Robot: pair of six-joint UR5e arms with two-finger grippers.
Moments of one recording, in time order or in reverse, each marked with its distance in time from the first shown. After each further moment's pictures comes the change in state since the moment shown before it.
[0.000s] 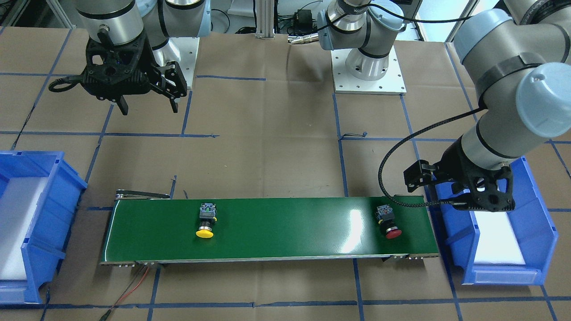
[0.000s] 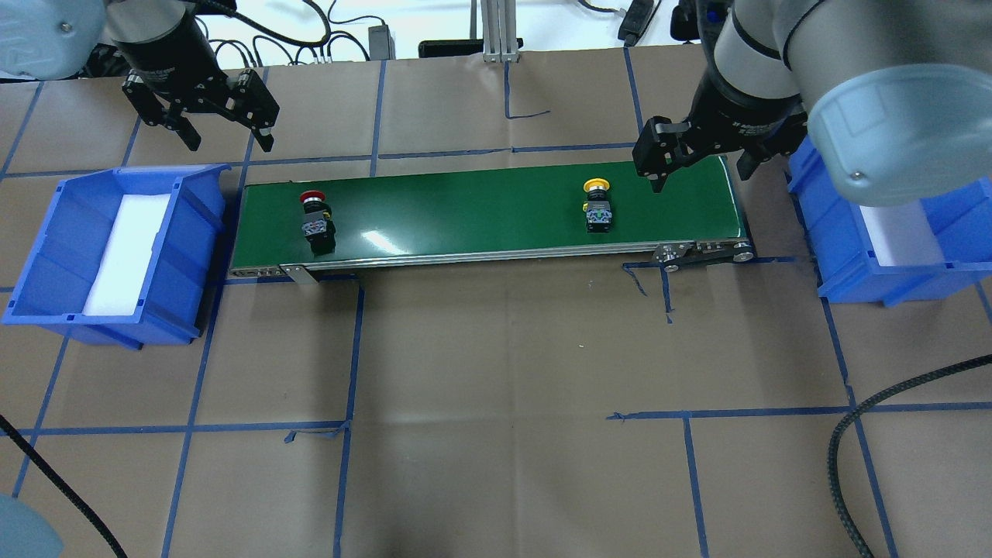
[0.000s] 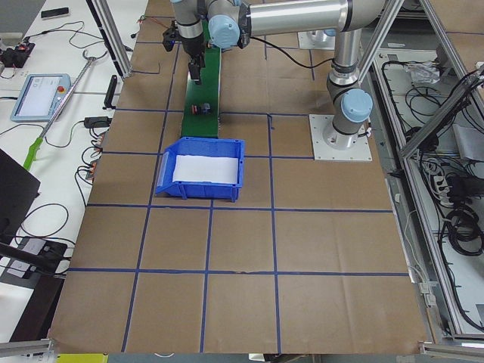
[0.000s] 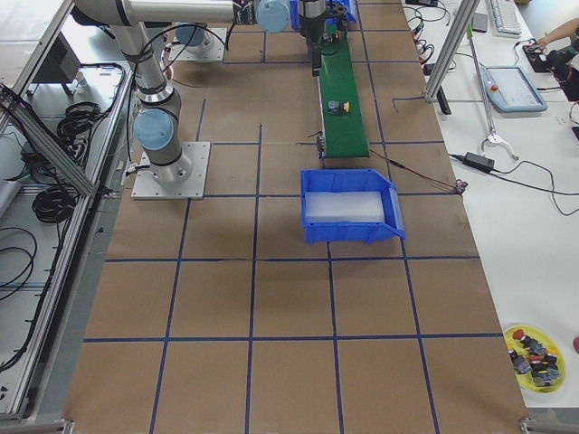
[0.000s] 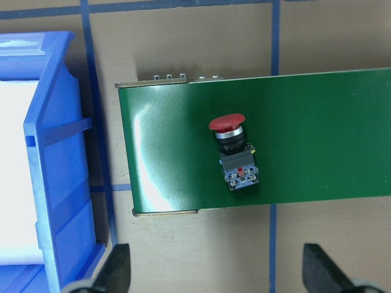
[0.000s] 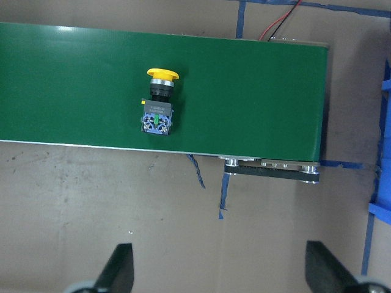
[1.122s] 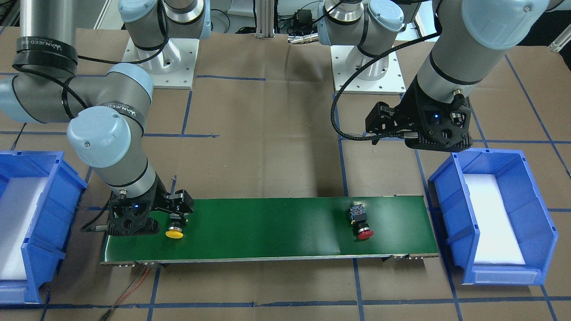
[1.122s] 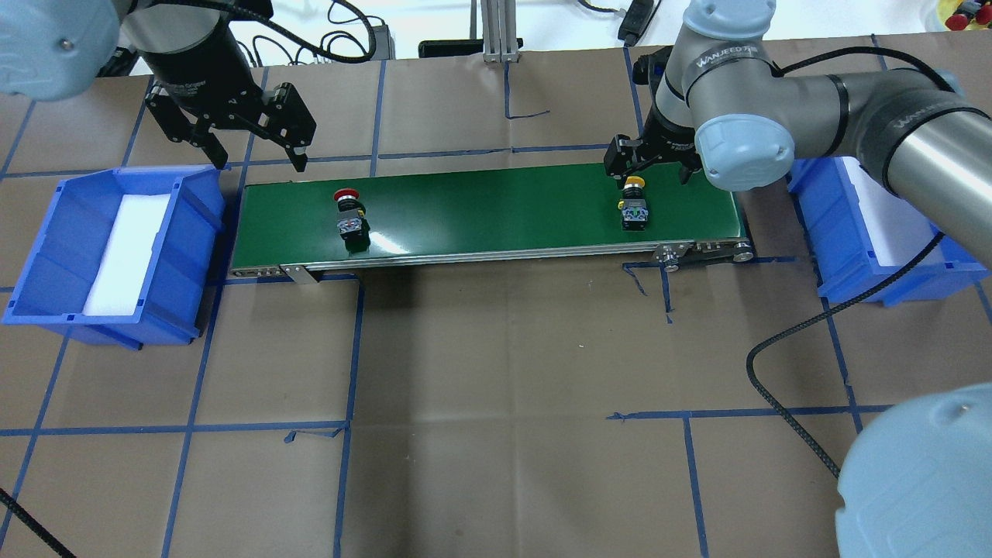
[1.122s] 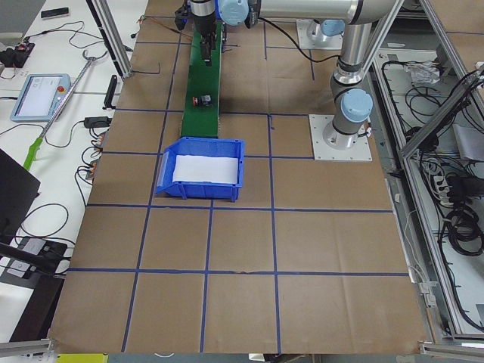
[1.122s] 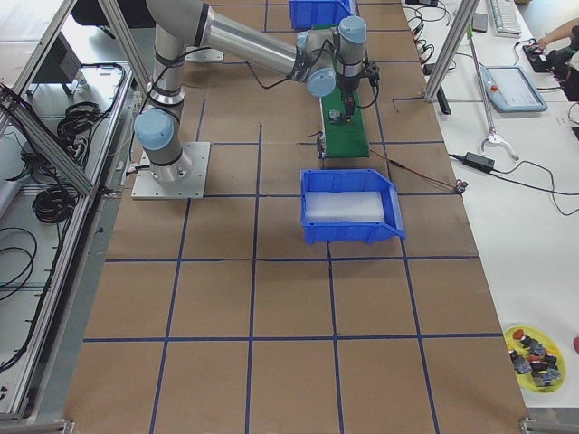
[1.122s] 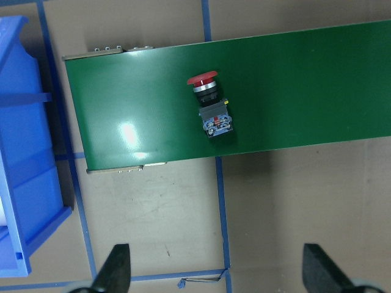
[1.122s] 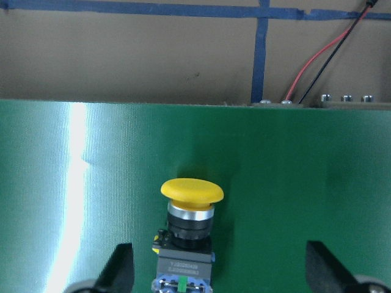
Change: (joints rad) left arm -0.071 0.117 -0.114 0.011 -0.006 -0.066; right arm -0.042 0.341 0.001 -0.272 0.051 -0.001
